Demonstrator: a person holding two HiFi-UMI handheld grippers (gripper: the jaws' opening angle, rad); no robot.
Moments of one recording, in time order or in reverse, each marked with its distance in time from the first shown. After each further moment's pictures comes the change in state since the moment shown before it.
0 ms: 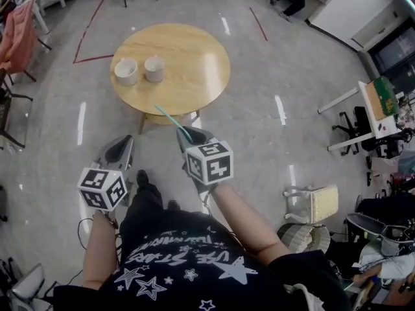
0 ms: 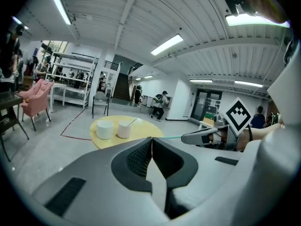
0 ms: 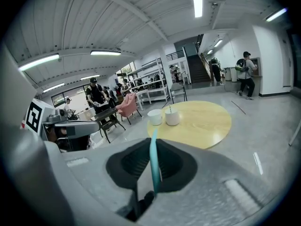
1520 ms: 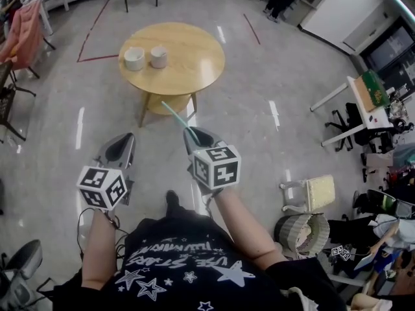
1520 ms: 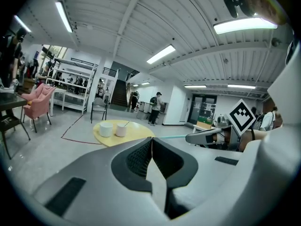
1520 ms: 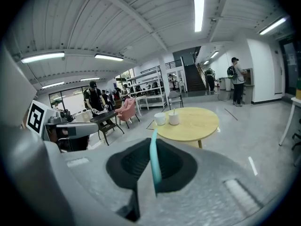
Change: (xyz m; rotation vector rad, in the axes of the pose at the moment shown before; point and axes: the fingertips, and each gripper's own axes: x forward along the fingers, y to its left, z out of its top) left arm -0.141 -0.078 -0.035 0.022 -0.083 -0.026; right arm -0.141 0.086 -0.054 -0.029 -0.091 -0.068
